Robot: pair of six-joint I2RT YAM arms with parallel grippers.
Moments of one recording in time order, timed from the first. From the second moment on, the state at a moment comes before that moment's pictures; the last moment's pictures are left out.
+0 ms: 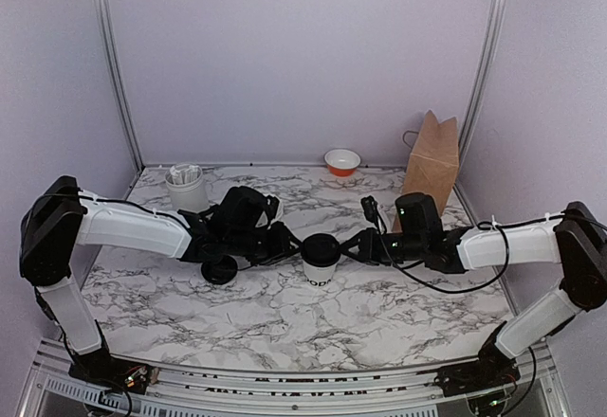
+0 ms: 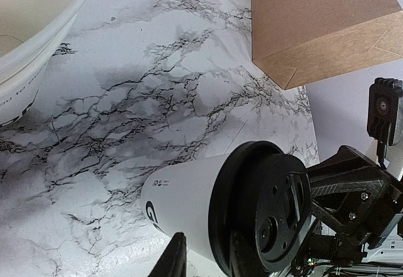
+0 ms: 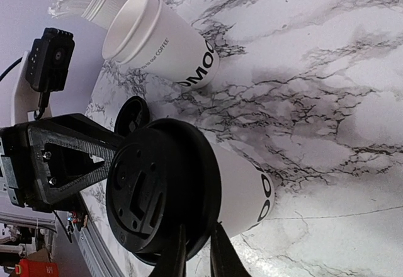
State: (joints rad) left arm -0.91 1.77 1.05 0.08 0.12 -0.95; right arm 0.66 1.47 0.68 0.21 -0.38 0.67
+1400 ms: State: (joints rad) left arm -1.02 1.71 1.07 -0.13 0.02 -0.92; right arm 0.67 1.66 1.05 -0.15 -0.27 0.48
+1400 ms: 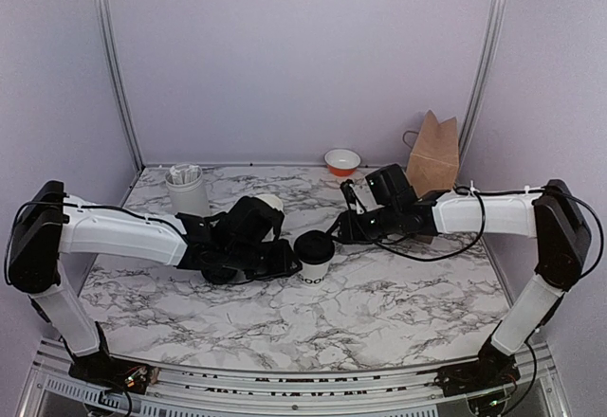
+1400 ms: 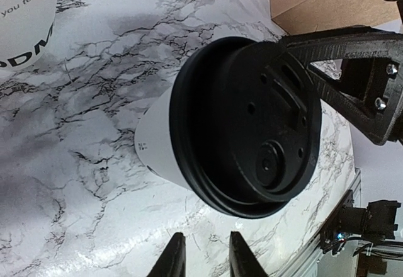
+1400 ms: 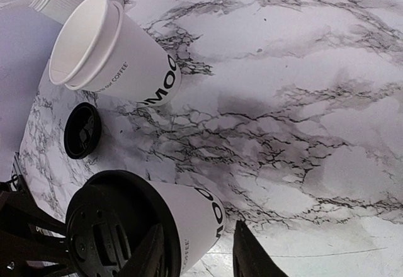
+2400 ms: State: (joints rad) left arm -0.95 1.82 1.45 -0.33 -0.16 -0.71; right arm 0.74 1.46 0.98 -0.27 -0.15 0.49
